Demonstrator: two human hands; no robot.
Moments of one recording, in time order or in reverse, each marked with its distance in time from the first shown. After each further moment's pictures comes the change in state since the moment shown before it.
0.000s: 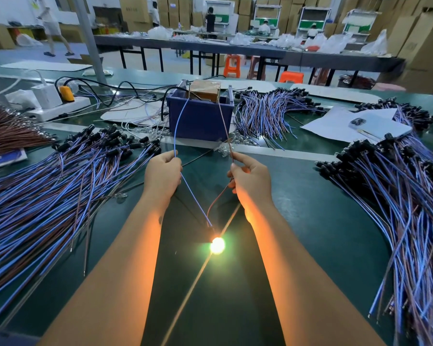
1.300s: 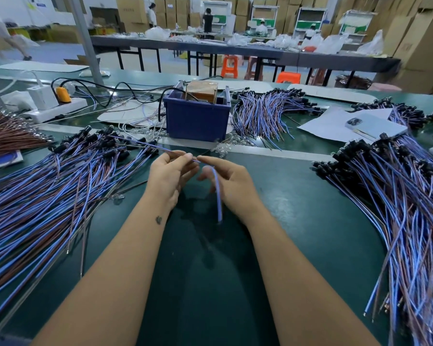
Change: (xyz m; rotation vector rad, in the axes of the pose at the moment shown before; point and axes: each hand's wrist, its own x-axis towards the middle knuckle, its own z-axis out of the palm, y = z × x) left_hand -0.010 0.009 0.013 -0.620 -0.117 -0.116; right_hand -0.011 0.000 0.008 0.001 -0.393 -0.244
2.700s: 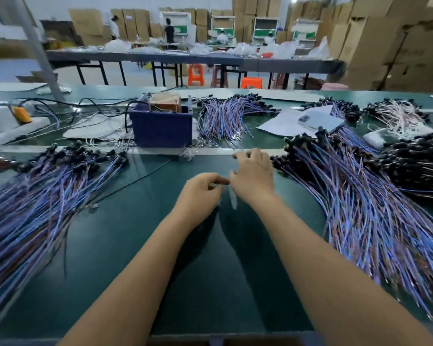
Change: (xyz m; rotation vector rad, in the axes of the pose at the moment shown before) left_hand -0.073 -0.033 0.057 0.990 -0.494 0.327; right_hand -0.026 -0.035 -0.081 -1.239 0.284 0.244
